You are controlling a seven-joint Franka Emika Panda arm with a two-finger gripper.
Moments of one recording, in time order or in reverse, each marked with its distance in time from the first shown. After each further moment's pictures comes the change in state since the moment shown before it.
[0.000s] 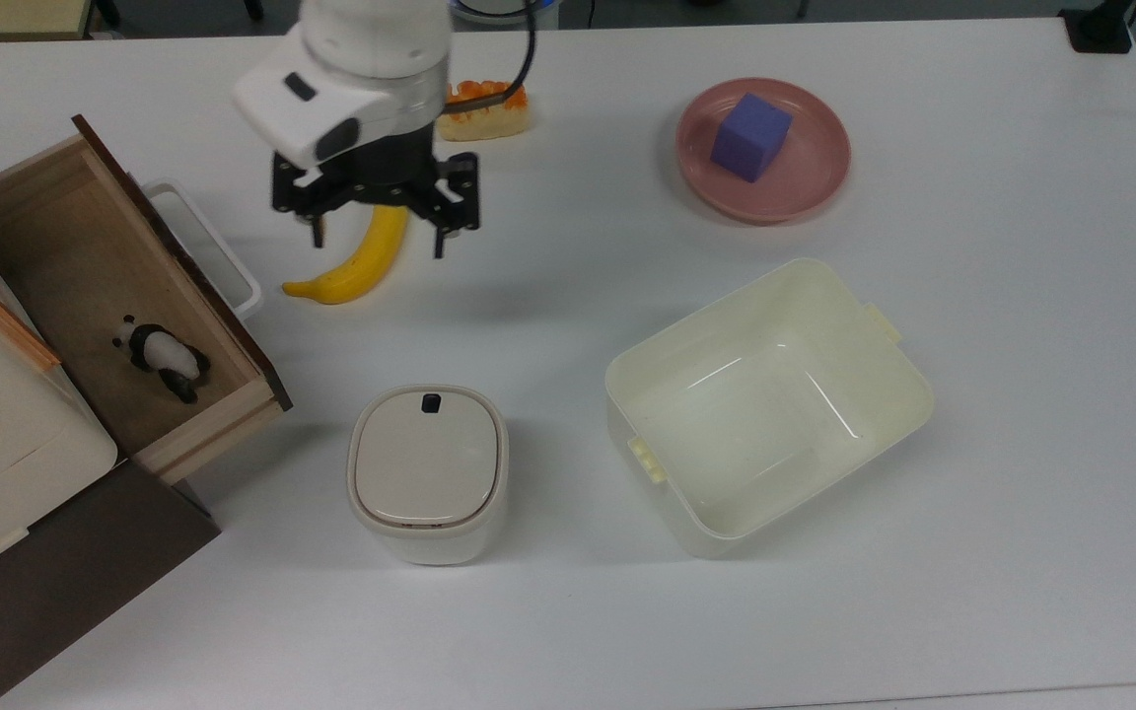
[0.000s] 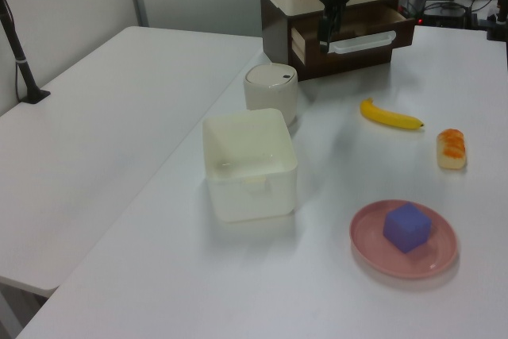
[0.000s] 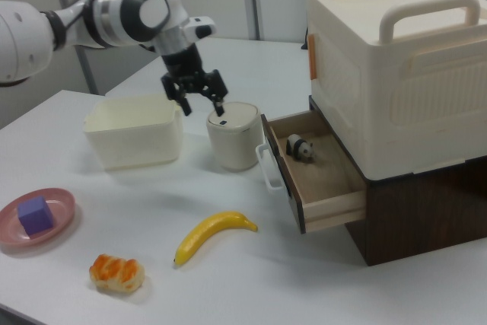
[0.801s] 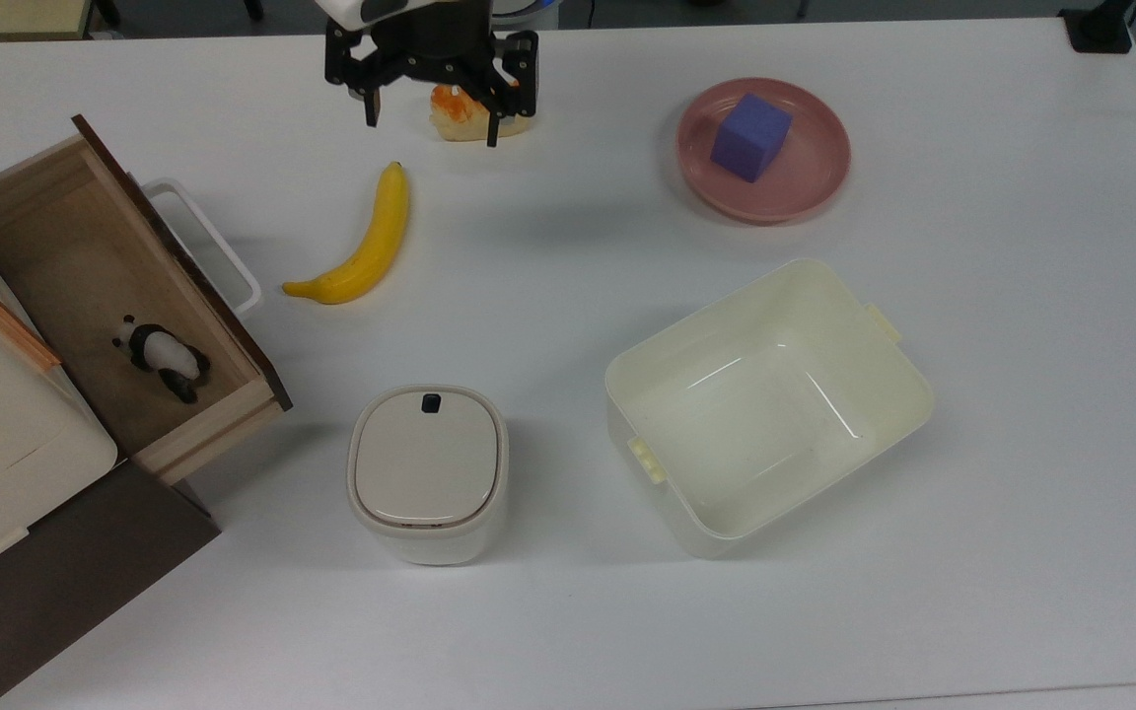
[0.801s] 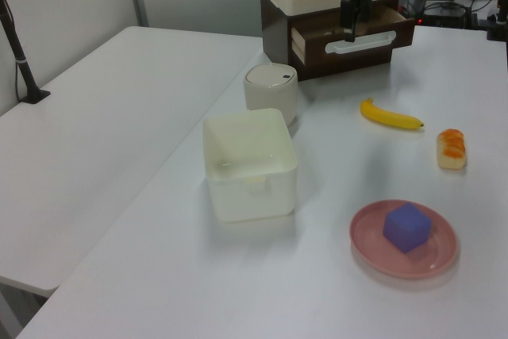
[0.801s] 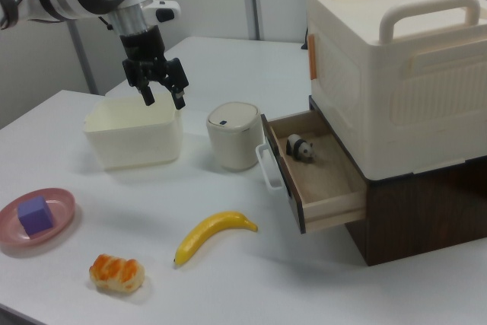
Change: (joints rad) arm 0.179 -0.165 -0.144 -0.061 0.081 -0.195 0.113
